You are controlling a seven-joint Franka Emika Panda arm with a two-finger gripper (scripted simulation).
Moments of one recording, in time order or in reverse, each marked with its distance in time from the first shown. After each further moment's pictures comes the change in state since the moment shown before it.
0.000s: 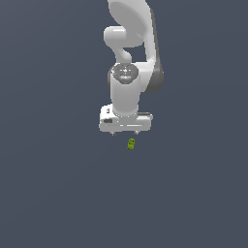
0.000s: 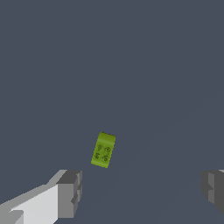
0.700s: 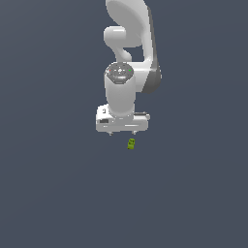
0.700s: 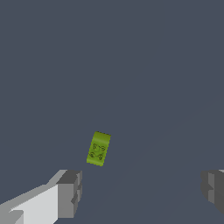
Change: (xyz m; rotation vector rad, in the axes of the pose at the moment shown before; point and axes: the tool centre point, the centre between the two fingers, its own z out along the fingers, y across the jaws) arm 0.001 0.011 -0.003 0.011 -0.013 0.002
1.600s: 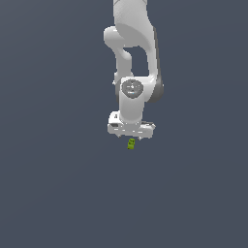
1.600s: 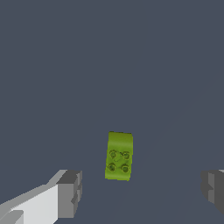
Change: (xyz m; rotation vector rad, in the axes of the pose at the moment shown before) arm -0.017 -0.033 0.067 -0.006 0.025 0.180
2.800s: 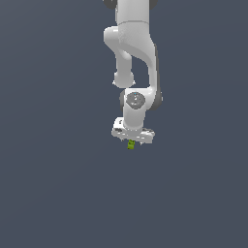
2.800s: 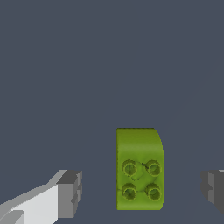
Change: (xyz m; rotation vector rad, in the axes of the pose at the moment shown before) arm -0.015 -0.011 0.062 -0.002 0.013 0.085
